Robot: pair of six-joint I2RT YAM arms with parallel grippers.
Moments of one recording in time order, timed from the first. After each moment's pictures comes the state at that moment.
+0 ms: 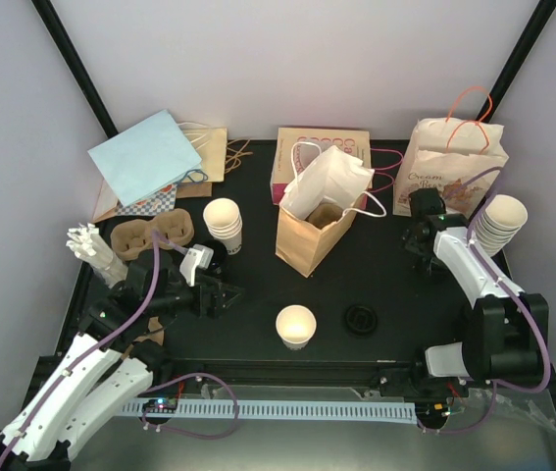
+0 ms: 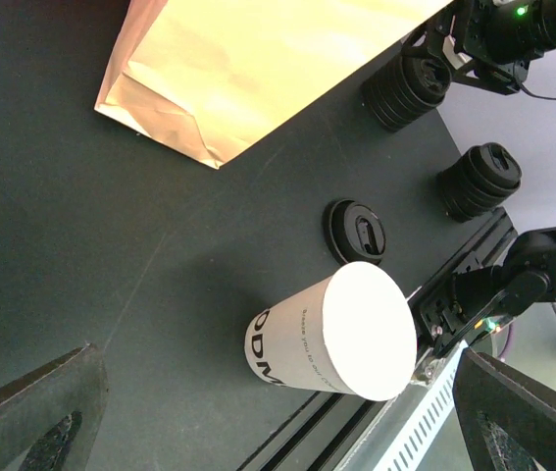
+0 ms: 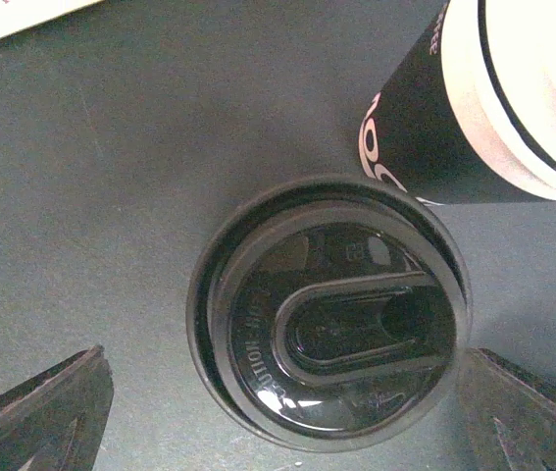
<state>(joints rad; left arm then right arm) -0.51 0.54 0.66 -0.72 0.48 -0.47 0.10 1.37 0.95 -0.84 0.42 0.59</state>
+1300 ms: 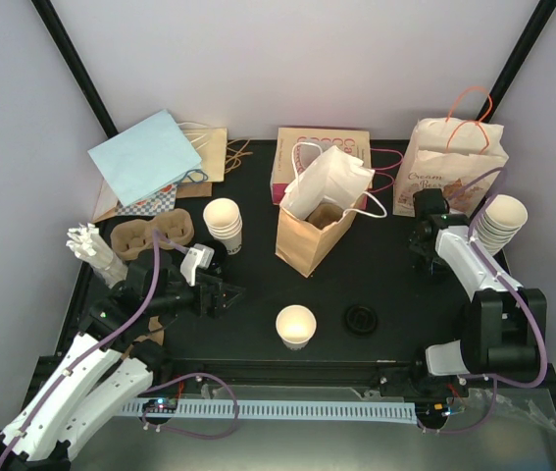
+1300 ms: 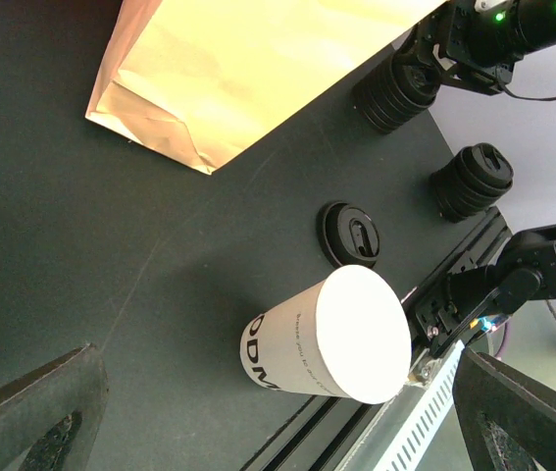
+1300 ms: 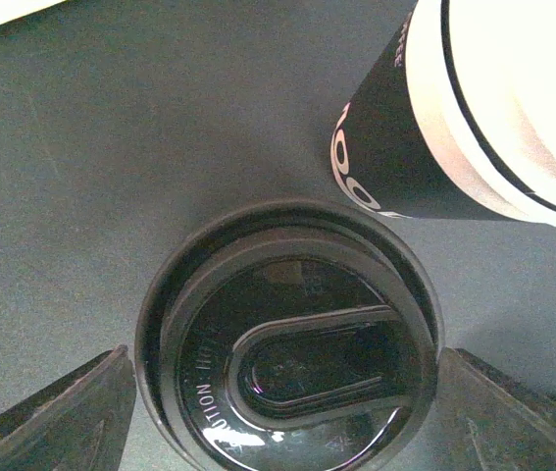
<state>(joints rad) -0.51 0.54 0.65 -0.71 0.50 -0.46 0.05 1.40 0.94 -0.81 0.43 0.56</state>
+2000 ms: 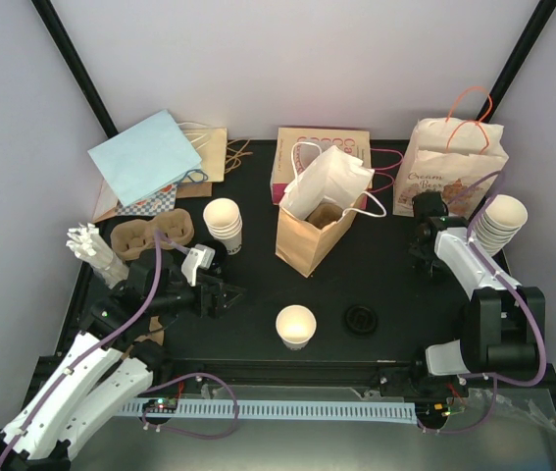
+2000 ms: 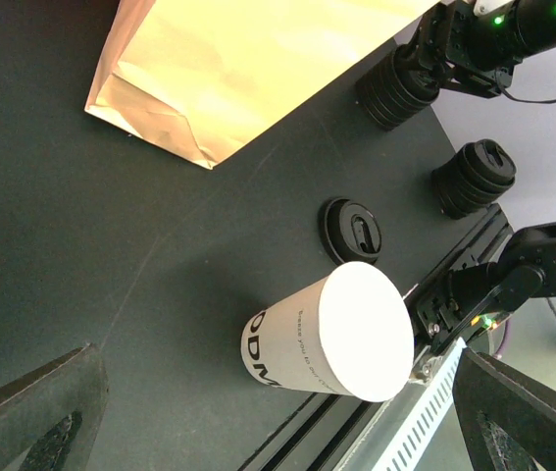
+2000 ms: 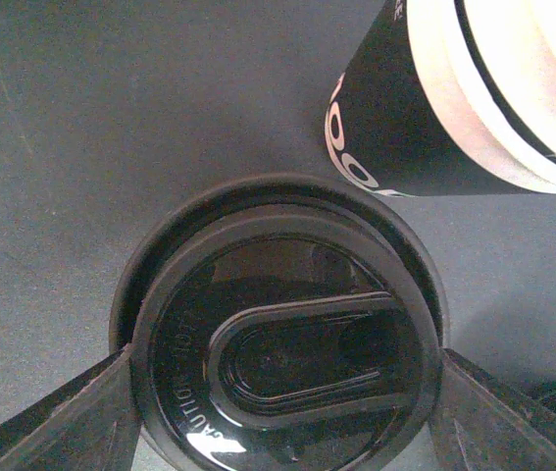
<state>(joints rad) -0.51 0.55 0.65 -0.70 0.50 -0.46 0.05 1.40 0.92 -0.81 0.43 0.57</state>
